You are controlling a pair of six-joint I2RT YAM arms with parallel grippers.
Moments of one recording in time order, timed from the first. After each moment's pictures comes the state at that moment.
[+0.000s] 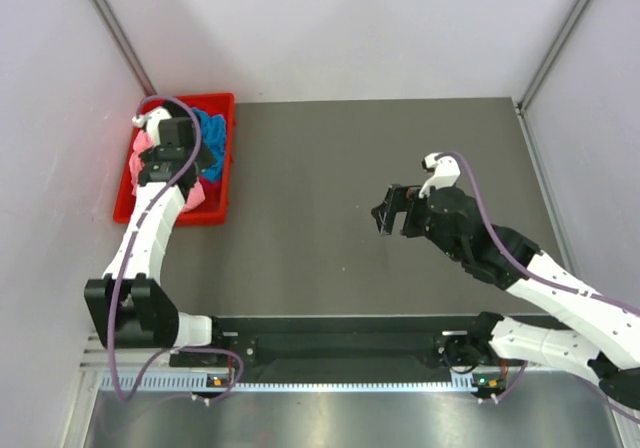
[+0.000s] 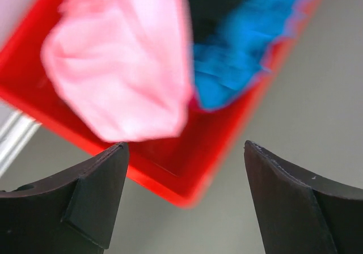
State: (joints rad) left arm -0.02 1.34 1.23 -0.53 -0.41 -0.47; right arm 0.89 0.90 0.97 -0.51 0.40 0.54
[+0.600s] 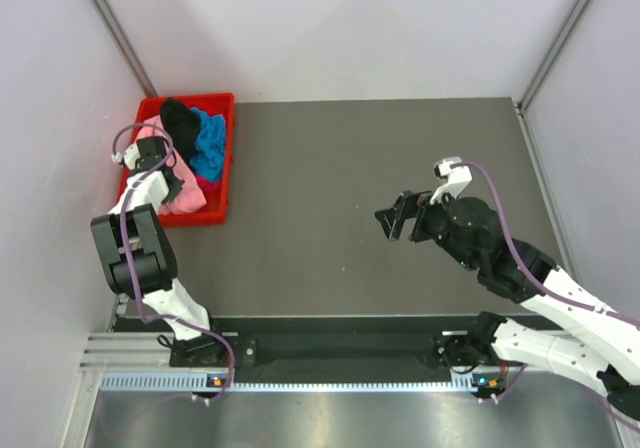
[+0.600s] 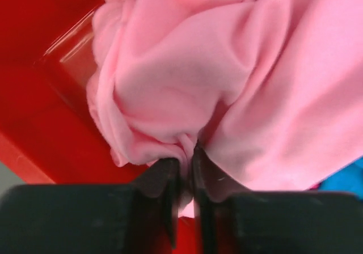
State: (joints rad) left arm 0.30 1.72 1.18 -0.37 -0.30 -0.60; right arm 0.89 0.77 0.89 -0.42 0.34 0.49
